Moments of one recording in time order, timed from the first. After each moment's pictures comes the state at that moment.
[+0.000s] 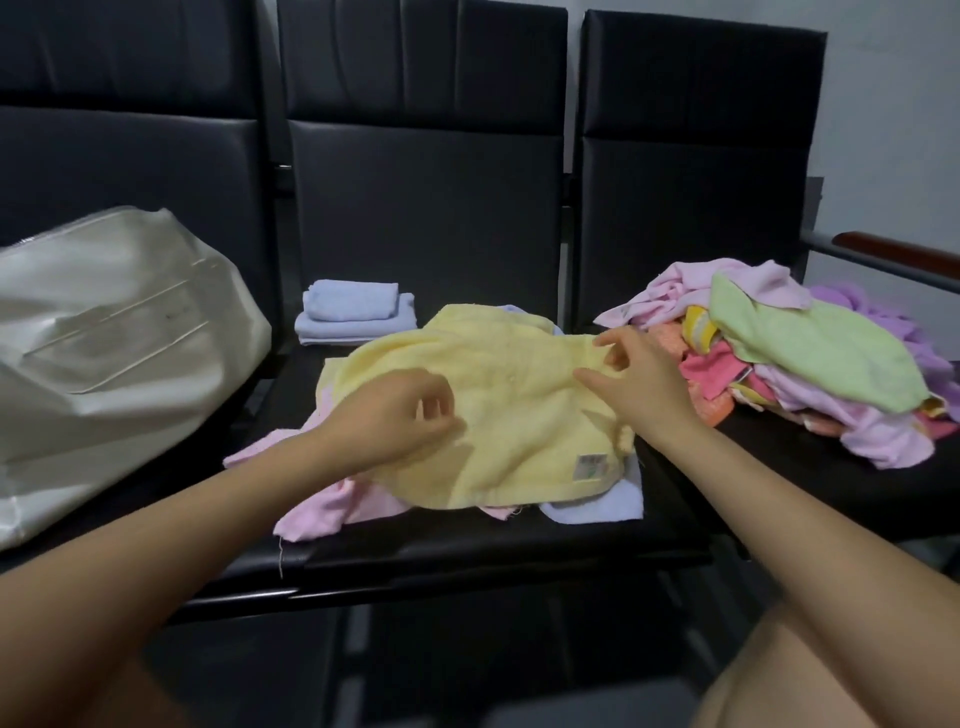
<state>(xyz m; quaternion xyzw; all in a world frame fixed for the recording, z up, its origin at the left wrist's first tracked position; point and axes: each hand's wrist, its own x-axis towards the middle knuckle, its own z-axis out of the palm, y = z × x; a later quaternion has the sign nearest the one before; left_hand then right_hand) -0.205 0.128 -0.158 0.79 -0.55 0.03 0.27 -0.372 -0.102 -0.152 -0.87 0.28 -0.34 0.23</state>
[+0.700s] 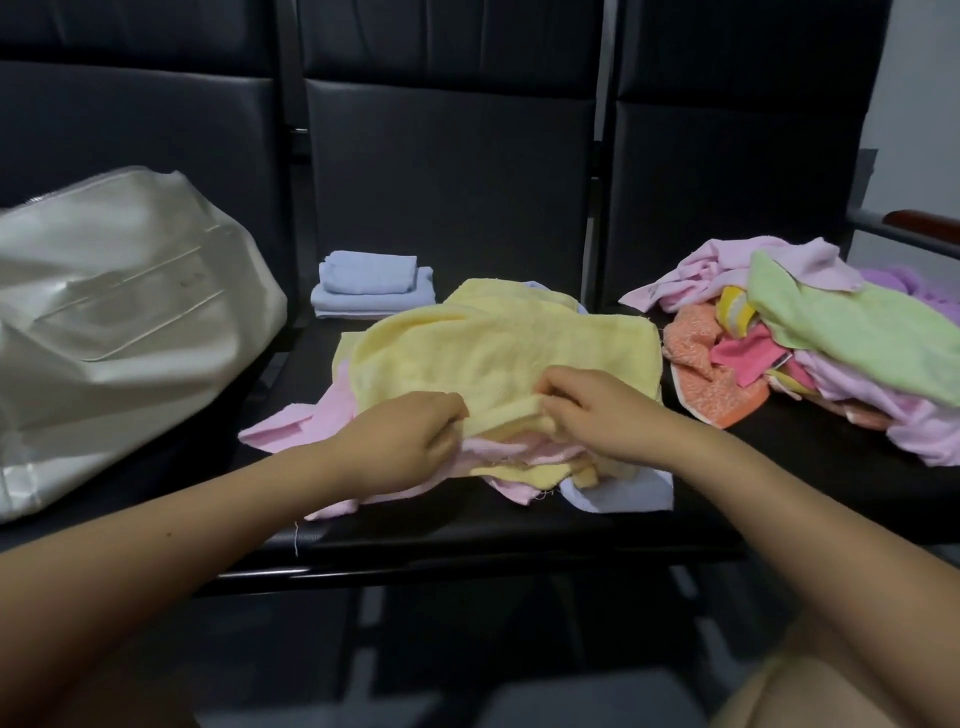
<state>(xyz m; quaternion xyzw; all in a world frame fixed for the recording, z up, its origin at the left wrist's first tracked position) -0.211 0.142 -0.185 0.77 -0.60 0.00 0.20 -0.359 -0.039 -0.149 -0.96 0.08 -0.10 0.23</state>
